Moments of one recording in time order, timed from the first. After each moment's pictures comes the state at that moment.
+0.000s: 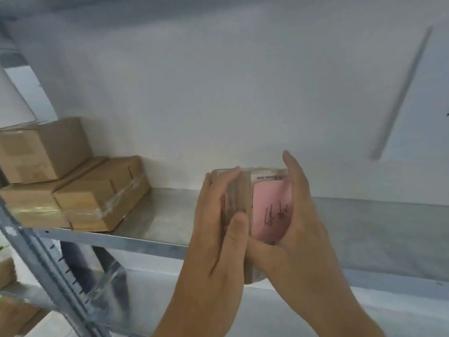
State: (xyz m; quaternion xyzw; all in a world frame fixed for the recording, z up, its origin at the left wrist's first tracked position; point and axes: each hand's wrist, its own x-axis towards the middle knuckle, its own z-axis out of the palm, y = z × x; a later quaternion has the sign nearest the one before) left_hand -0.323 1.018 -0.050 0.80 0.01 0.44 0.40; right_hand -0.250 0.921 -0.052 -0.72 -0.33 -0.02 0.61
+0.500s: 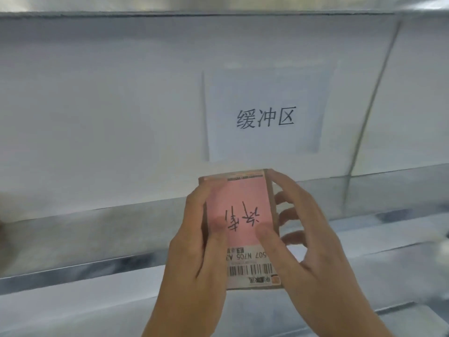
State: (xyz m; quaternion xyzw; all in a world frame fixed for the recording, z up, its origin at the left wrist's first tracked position) left_hand -0.290 0.823 -0.046 0.77 -0.10 0.33 0.53; right_hand -0.246 0.670 -0.058 -0.75 -0.29 -0.24 0.55
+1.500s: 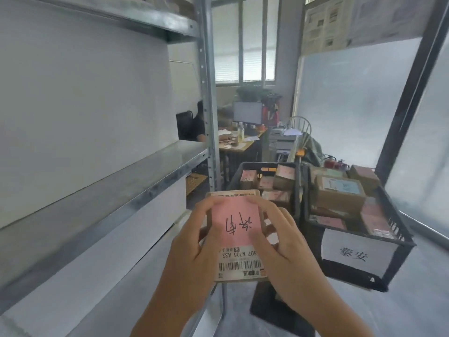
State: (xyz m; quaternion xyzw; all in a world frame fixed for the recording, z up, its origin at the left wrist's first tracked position) left_hand -0.146 0.293 -0.111 0.69 -0.38 -0.09 0.61; right_hand -0.258 0.162 -0.123 -0.82 0.15 -0.31 0.46
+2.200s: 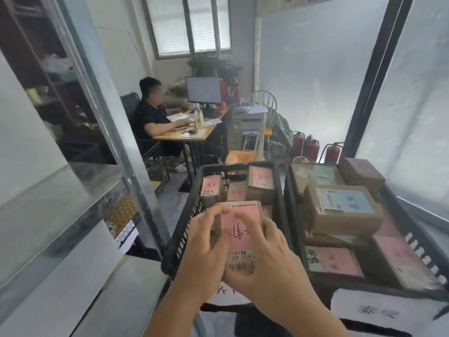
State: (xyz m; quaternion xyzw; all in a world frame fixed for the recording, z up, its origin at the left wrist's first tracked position) left_hand 0.048 -0.027 -0.200 0.69 -0.43 -0.20 0.54; right_hand -0.088 -0.098 -0.203 -0.89 0.31 -0.22 0.24
